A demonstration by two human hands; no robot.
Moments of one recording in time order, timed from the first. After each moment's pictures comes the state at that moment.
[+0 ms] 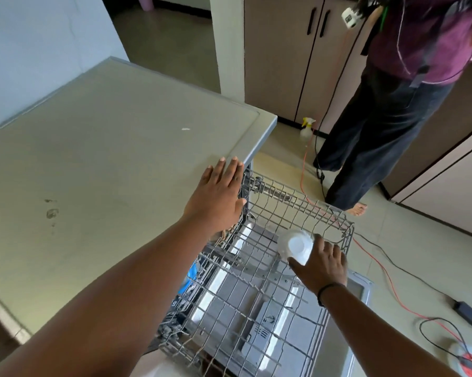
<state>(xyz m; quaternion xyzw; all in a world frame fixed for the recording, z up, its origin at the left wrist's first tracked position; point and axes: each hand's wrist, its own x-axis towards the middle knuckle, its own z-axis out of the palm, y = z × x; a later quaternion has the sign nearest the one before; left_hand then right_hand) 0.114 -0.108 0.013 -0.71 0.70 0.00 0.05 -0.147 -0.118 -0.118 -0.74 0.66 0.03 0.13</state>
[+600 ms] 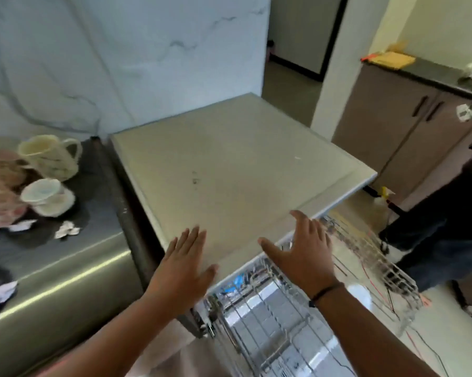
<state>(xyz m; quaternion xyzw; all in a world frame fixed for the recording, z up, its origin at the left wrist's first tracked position) 0.163 0.189 0.049 -0.89 0.44 0.08 -0.11 0.018 -0.010 0.066 -0.89 0.38 -0.14 0.20</state>
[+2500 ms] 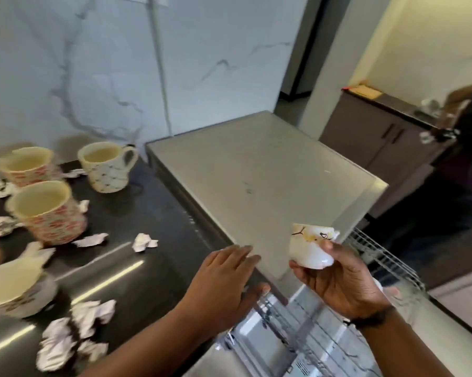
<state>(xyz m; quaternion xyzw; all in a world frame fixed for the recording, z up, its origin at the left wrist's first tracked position) 0.248 0.307 0.081 -0.75 0.63 0.02 -0.21 0.080 0.143 0.117 -0.36 0.30 -0.20 0.86</state>
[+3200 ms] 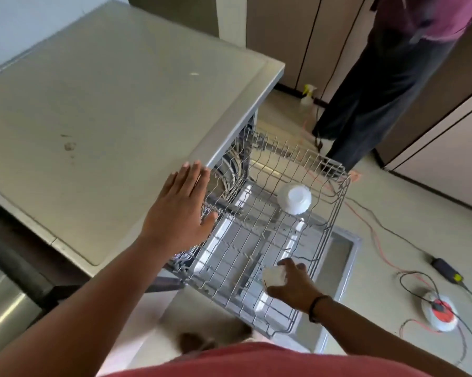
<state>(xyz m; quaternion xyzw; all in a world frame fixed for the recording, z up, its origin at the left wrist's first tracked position) 0.118 0.066 0.007 -0.74 0.68 0.00 0.02 -0.163 0.043 -0.119 -0.65 0.57 0.11 0.49</state>
